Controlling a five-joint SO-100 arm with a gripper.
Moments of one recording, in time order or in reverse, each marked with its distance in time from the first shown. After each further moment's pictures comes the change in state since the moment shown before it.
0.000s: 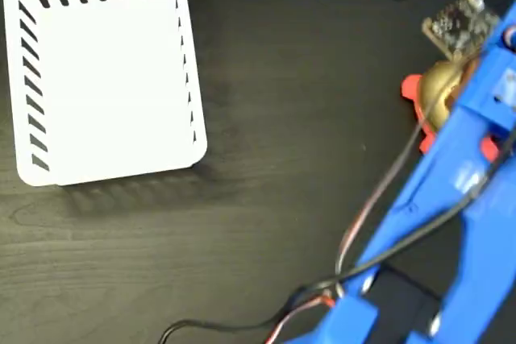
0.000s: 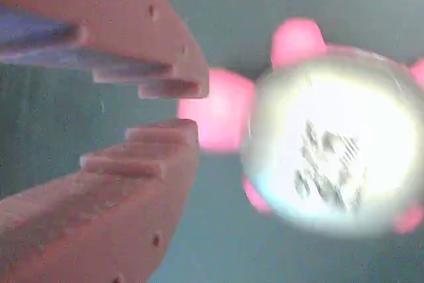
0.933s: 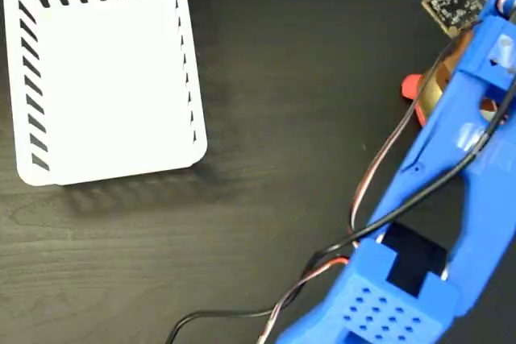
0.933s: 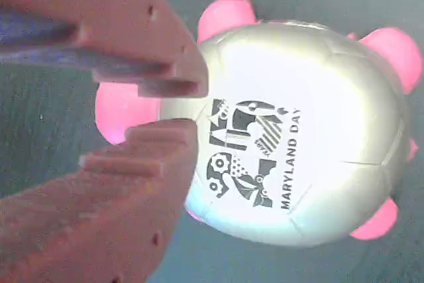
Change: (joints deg) arm -1.6 -14.3 -13.3 2.5 8.0
